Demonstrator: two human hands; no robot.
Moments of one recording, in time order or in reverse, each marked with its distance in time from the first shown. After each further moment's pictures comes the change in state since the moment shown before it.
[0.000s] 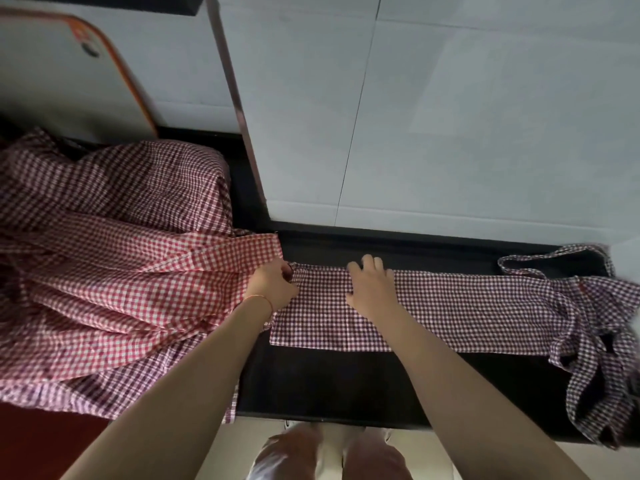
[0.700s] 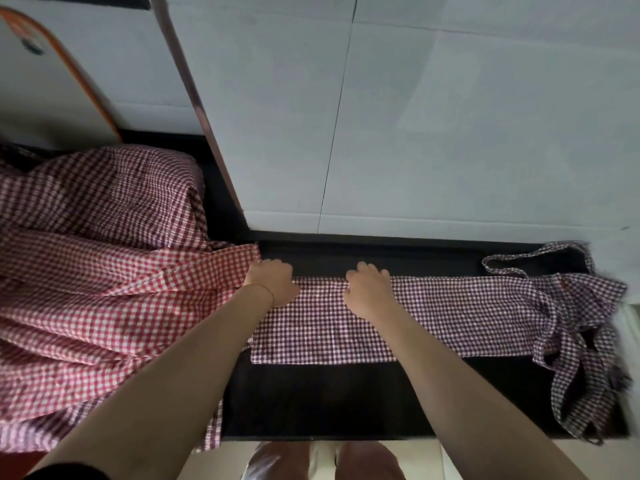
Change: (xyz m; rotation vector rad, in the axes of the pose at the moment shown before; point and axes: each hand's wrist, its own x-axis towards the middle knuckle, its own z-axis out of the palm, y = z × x) left_hand 0.042 0.045 0.004 0.848 -0.248 0.290; right_hand 0.017 0.020 -0.013 -0.021 -0.064 0.019
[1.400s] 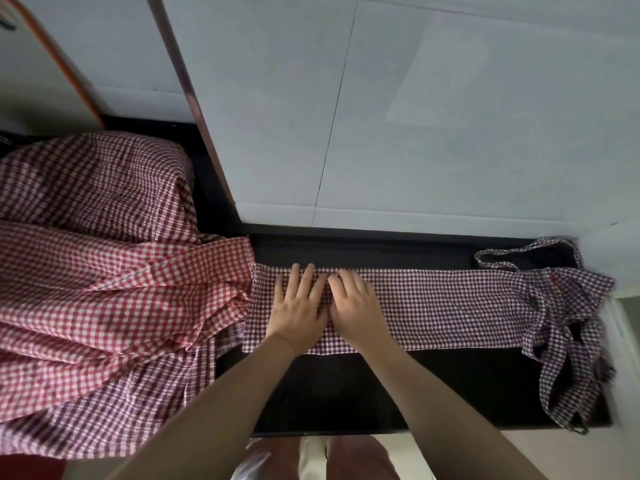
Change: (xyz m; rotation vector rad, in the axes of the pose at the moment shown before) left_hand -0.025 0.058 0.081 -0.186 0.289 0.116; right_hand -0.034 -0.002 0.068 0.058 0.536 -0.207
